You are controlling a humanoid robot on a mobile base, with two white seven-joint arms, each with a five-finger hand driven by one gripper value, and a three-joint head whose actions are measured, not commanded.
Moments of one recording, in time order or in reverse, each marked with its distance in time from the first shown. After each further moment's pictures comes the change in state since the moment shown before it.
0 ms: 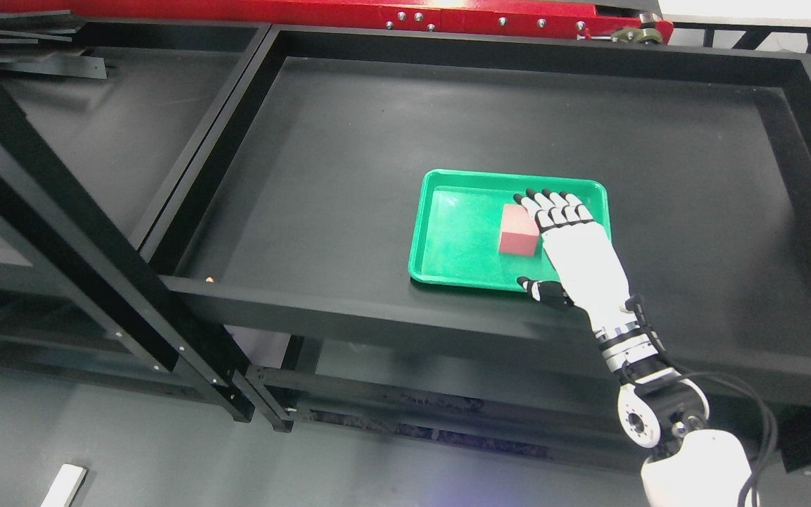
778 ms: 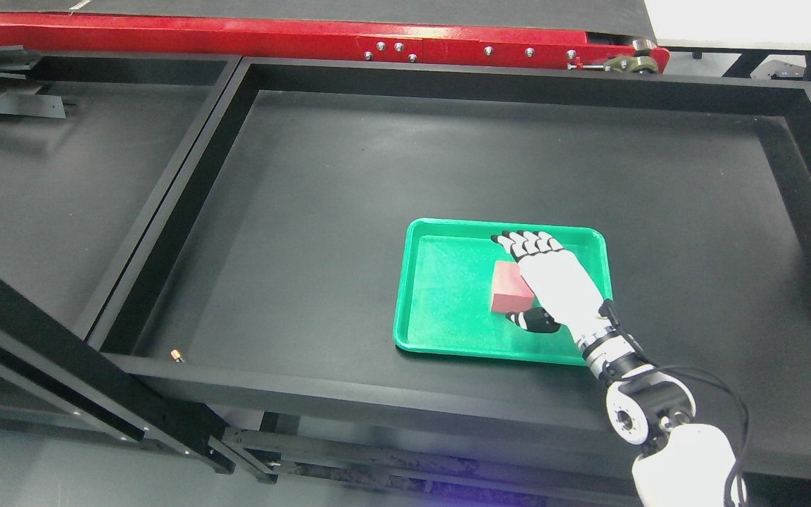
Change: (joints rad) left arm 0.000 0.000 0.000 0.000 0.000 0.000 0.000; right arm -0.021 0.000 0.024 0.074 -0.002 0.006 0.172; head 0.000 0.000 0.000
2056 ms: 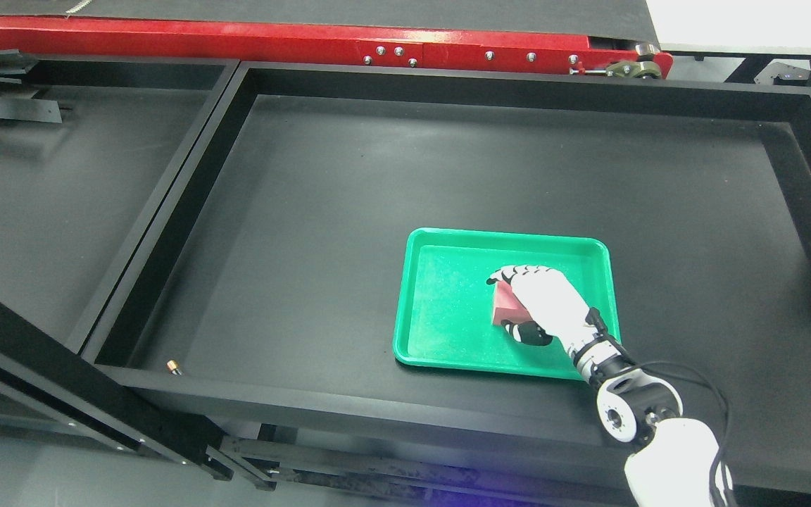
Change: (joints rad) left arm 0.000 0.000 0.000 0.000 0.000 0.000 0.000; right arm -0.034 0.000 0.017 0.122 0.007 0.008 0.051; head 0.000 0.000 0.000
